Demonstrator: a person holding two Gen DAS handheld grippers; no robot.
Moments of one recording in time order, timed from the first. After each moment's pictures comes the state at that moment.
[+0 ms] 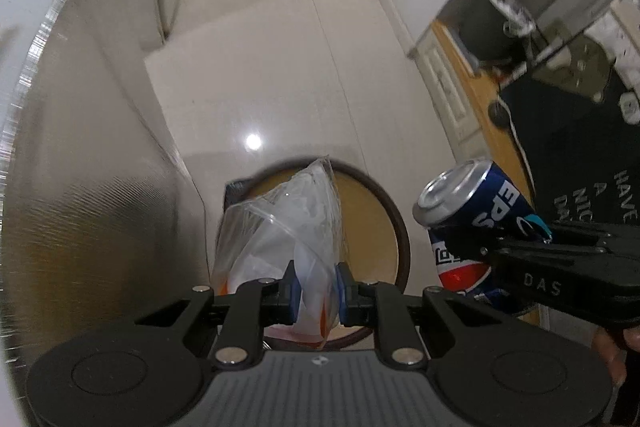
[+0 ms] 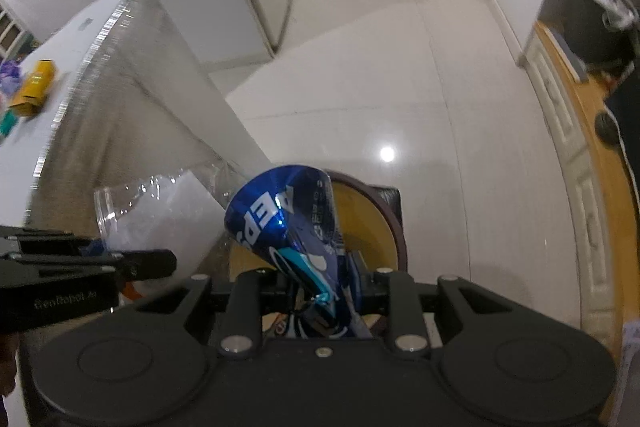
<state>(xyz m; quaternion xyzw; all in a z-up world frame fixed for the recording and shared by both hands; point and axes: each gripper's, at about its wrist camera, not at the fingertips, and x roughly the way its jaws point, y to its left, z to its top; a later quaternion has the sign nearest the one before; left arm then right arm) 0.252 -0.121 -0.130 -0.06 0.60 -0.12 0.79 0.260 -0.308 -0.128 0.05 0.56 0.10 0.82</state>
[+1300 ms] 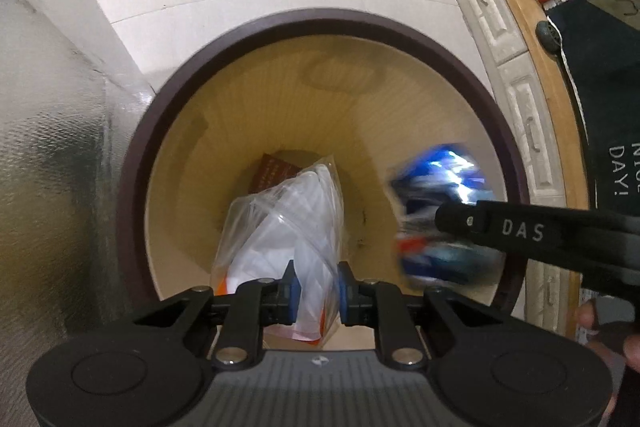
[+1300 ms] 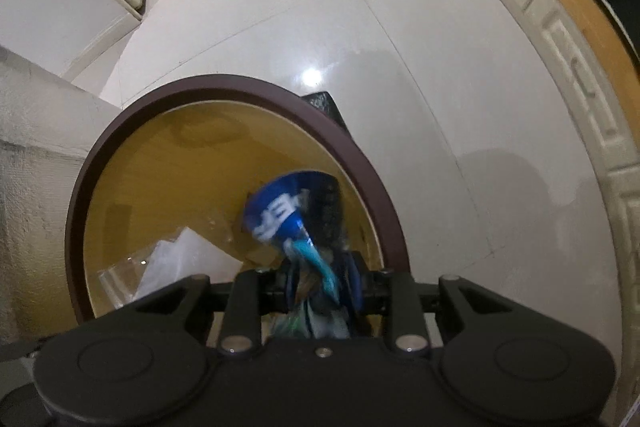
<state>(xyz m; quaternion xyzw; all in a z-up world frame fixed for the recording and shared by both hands) 0.300 -0.153 -0.344 -0.05 0.69 -0.12 0.71 0.309 -0.311 -0.335 0.14 0.65 -0.06 0.75</state>
